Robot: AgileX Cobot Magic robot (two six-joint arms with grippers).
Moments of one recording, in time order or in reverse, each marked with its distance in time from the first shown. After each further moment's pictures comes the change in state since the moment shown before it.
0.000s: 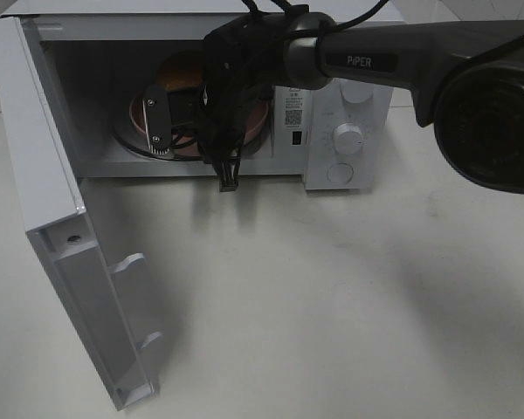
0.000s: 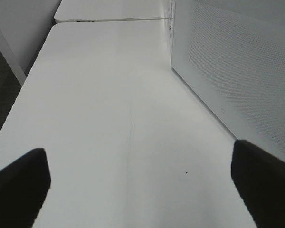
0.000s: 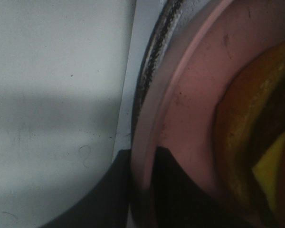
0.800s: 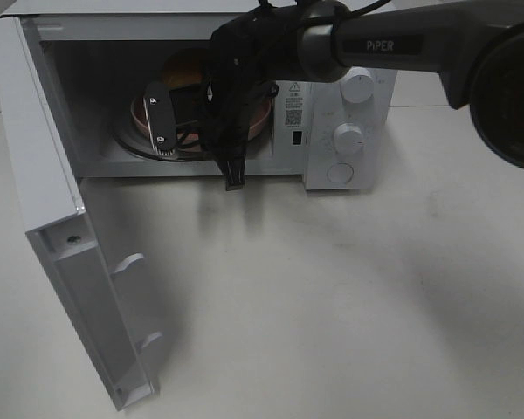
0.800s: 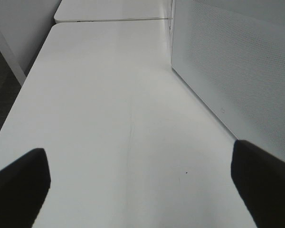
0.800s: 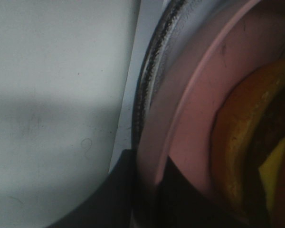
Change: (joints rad) left arm 0.000 0.000 0.000 0.000 0.000 0.000; right arm 0.008 -0.097 0.144 -0.001 -0.092 -0.053
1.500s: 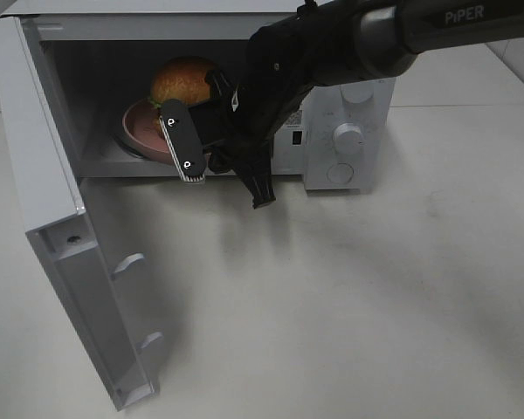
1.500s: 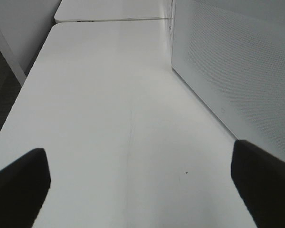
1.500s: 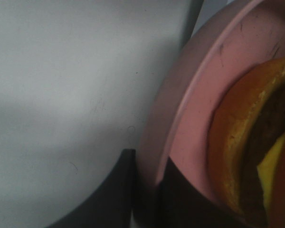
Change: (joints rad) left arm 0.000 0.000 0.000 0.001 0.000 0.000; right arm -0.001 -0.215 0.345 0.092 -0.162 -0.218
